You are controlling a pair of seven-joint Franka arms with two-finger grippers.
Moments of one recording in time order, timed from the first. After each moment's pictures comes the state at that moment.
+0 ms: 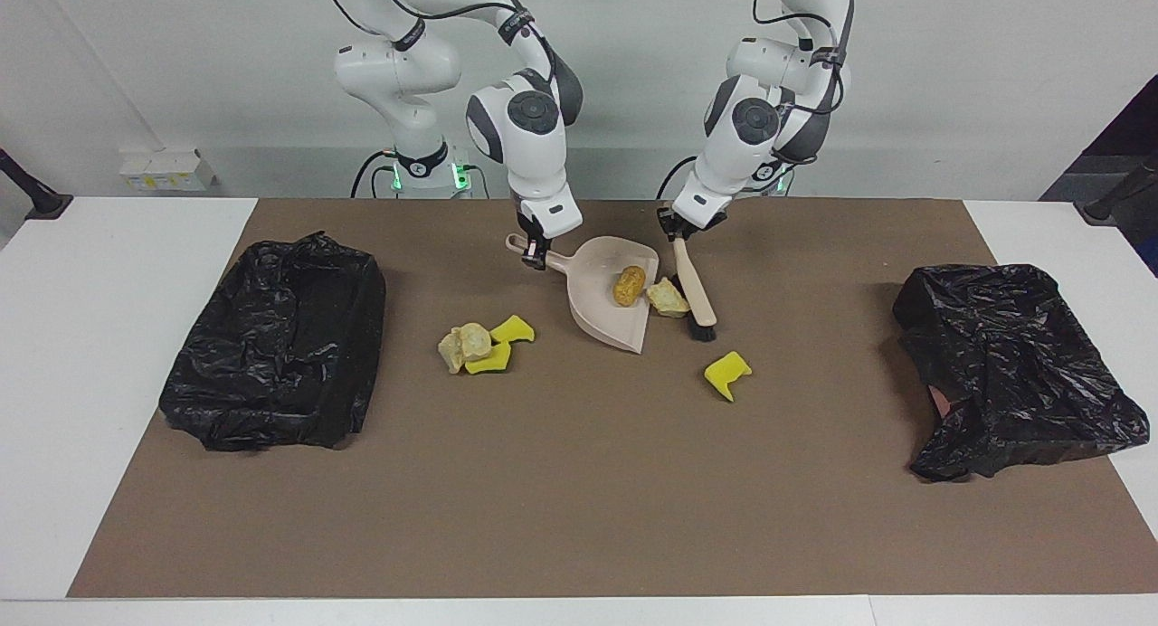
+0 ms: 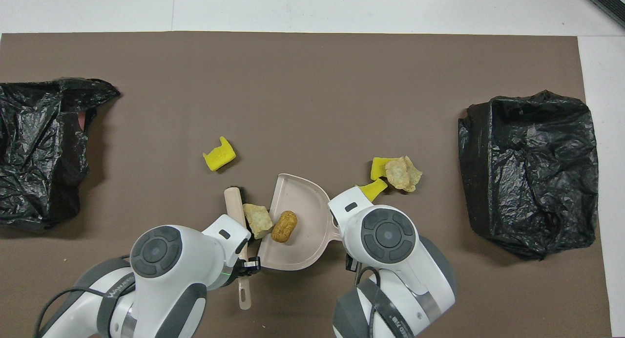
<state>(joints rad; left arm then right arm) -0.59 -0.21 -0.04 -2.49 -0.32 2.15 -0.51 0.14 -0.01 0.47 -2.24 0.04 2.17 -0.71</state>
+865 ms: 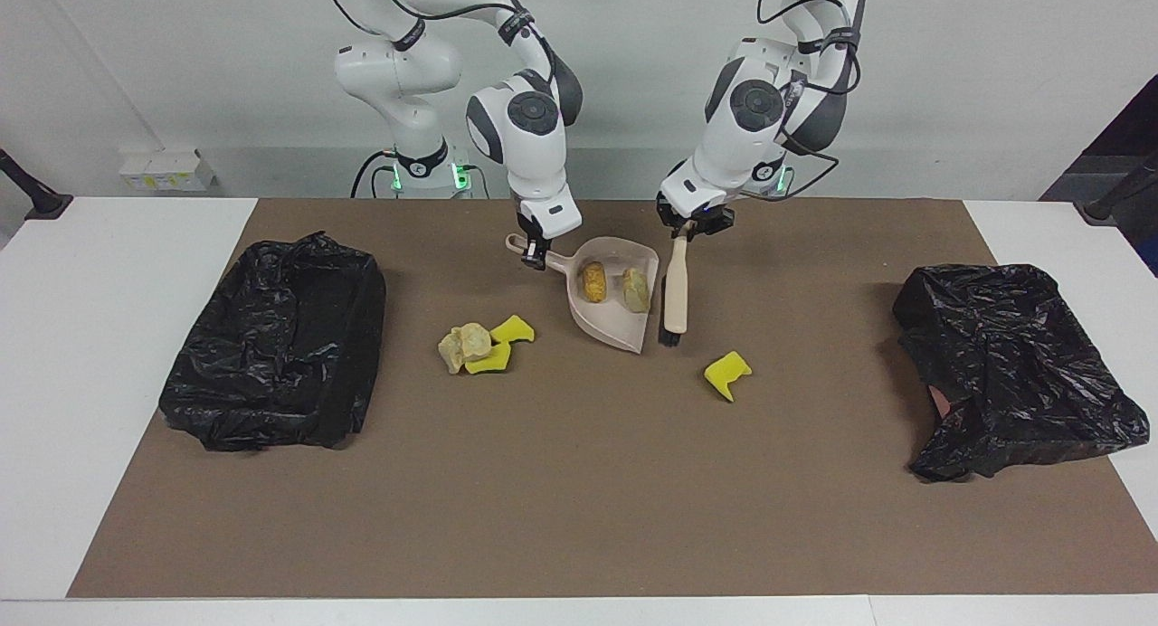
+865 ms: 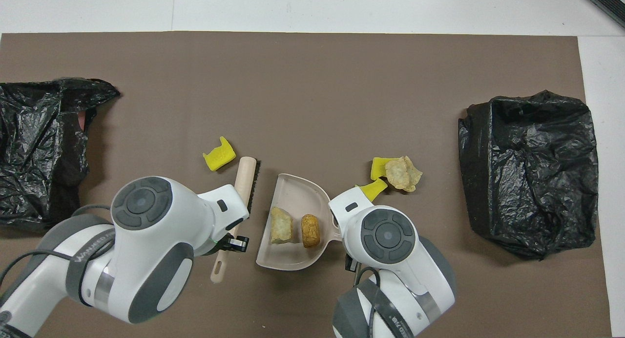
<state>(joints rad) -0.49 -0.13 -0.01 -2.24 -0.15 1.94 -0.13 0.14 -0.01 0.47 -2.25 0.04 2.17 -0.68</state>
